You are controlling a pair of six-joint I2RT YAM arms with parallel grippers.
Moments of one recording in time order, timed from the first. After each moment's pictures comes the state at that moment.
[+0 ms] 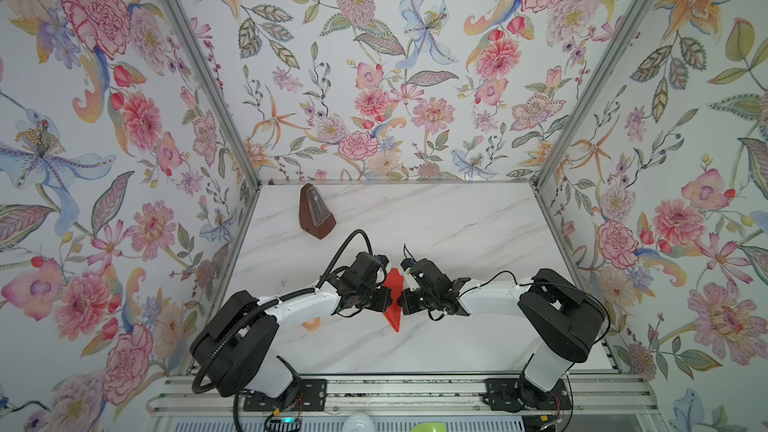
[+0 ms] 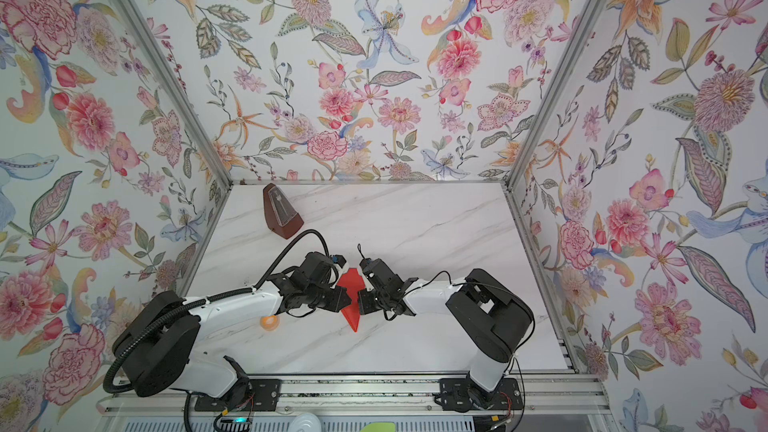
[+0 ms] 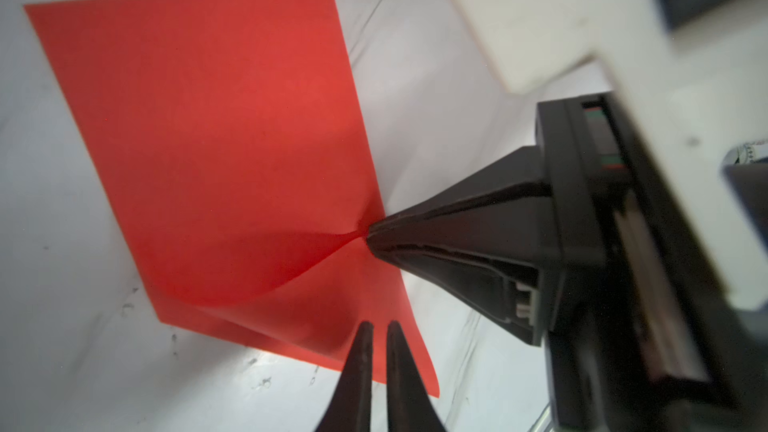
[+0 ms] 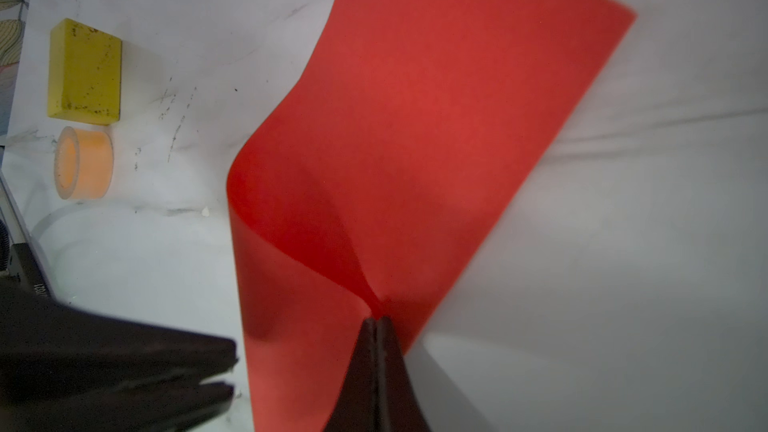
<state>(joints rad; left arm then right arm) -0.72 1.49 0.73 -0.24 0.29 -0.45 0.87 1.72 0.78 0.02 -0.21 0.53</state>
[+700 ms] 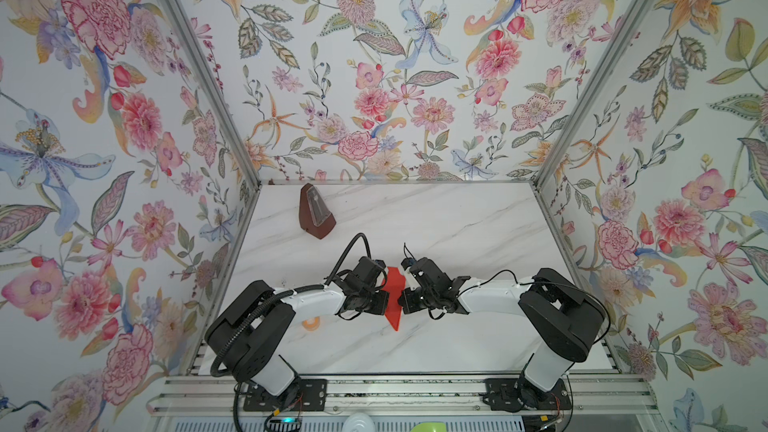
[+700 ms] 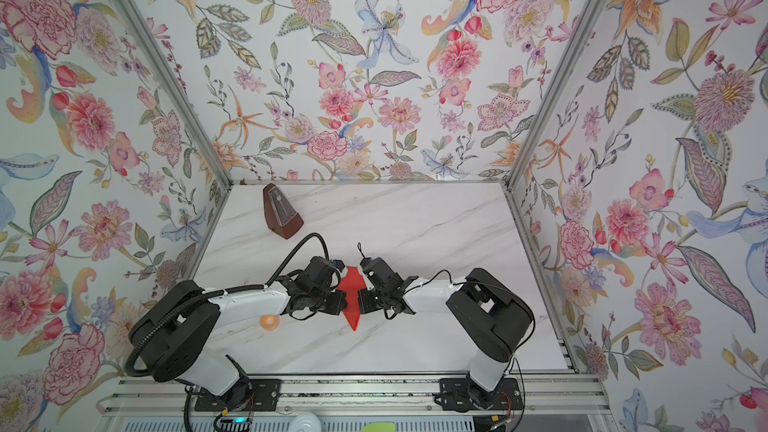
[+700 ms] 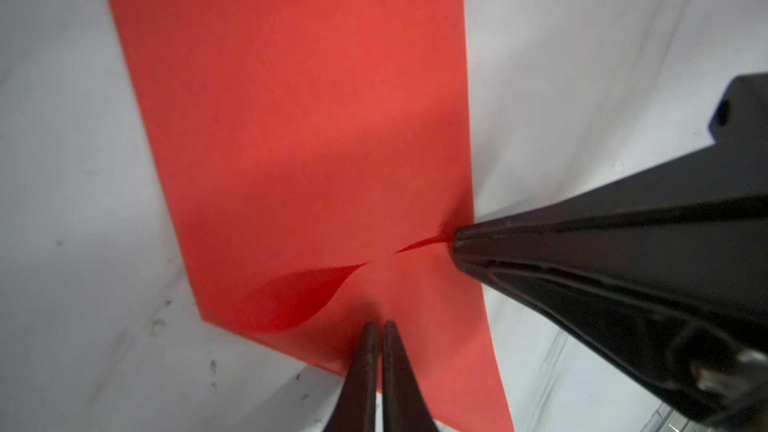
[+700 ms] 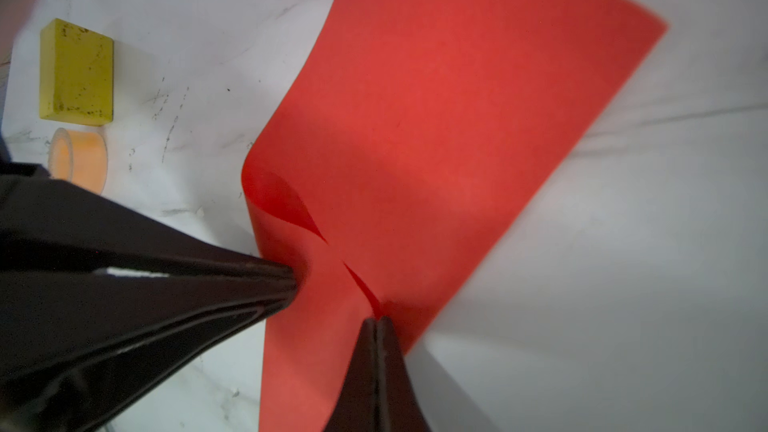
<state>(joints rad) -0.72 1.58 0.70 -0.19 0.23 -0.45 0.86 1.72 0.80 -0.02 -0.21 0.53</state>
